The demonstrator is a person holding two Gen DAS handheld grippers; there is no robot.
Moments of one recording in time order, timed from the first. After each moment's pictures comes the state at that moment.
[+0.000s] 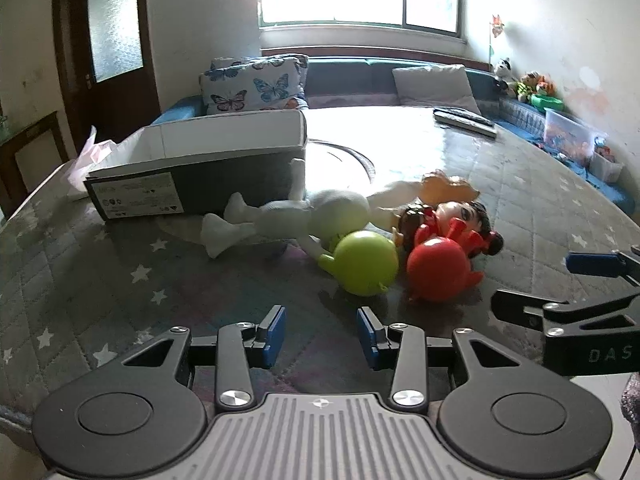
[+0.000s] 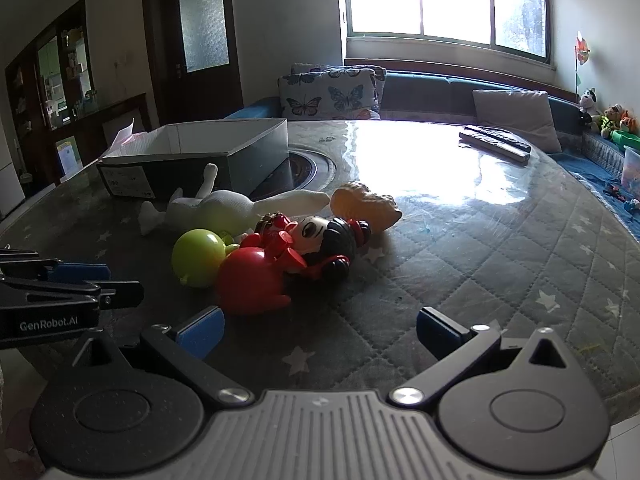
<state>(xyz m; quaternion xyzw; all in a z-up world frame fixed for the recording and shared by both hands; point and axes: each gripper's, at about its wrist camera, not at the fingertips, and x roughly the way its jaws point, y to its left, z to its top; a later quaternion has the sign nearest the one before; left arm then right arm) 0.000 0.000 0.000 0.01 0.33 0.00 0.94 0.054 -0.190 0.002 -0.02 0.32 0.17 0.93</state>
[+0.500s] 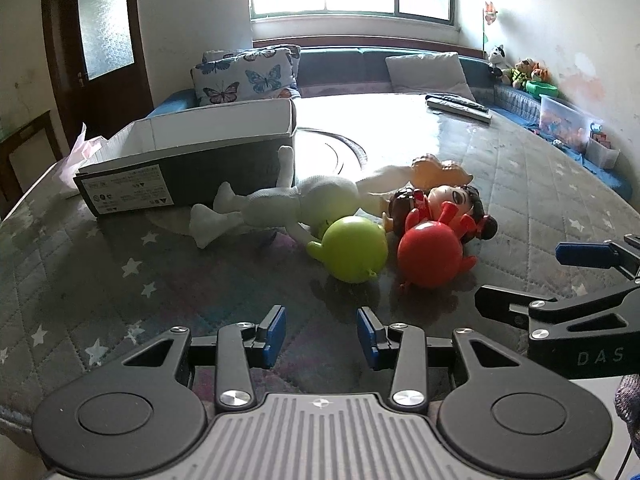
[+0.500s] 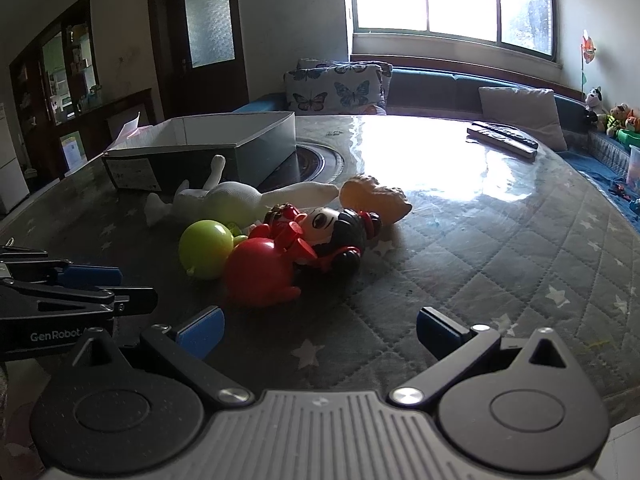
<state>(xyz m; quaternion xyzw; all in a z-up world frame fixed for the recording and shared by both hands) 0.007 -0.007 -0.005 0.02 0.36 0.00 0.93 0.053 -0.183 -0.004 -0.02 0.33 0.18 0.93</state>
